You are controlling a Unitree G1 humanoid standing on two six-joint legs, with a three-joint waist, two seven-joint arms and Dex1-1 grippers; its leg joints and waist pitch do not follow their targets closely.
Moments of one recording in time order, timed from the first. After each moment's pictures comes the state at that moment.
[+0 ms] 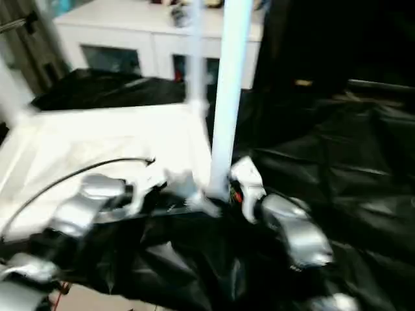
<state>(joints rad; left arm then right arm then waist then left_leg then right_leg) -0.55 0.19 -0.27 0.56 0.06 0.20 -0.96 -0.35 -0.17 0.09 0.35 0.05 0.31 0.54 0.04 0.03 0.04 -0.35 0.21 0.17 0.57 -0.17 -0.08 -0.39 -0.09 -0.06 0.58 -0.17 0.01</state>
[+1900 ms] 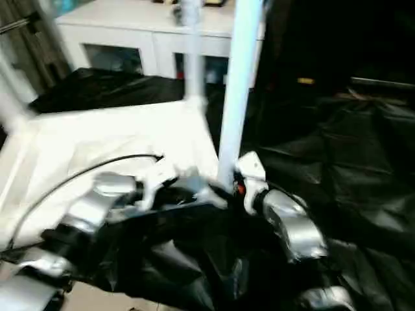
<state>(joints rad) -0.58 0.18 -0.27 0.58 0.06 0.20 -0.98 -0.36 -0.20 0.05 0.40 0.10 0.24 0.63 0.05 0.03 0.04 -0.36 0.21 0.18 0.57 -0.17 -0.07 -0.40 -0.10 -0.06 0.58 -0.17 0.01</state>
